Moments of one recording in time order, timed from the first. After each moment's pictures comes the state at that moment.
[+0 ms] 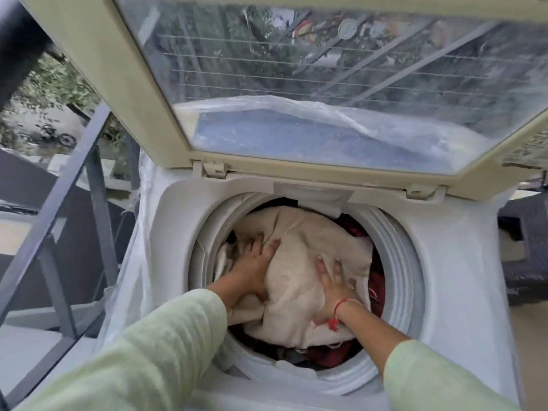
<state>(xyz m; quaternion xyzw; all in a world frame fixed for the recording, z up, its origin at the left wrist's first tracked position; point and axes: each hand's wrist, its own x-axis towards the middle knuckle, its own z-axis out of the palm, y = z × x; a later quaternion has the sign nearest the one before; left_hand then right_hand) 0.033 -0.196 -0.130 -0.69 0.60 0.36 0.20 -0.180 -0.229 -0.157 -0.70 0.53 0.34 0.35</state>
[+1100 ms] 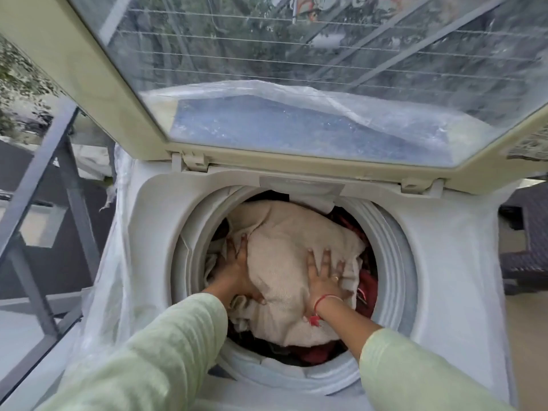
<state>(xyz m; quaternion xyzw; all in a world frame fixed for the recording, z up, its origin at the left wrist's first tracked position) 0.033 -0.175 -0.158 -0.78 0.43 0.45 0.09 -0.167 -0.228 -0.171 -0.70 0.56 0.32 0.30</state>
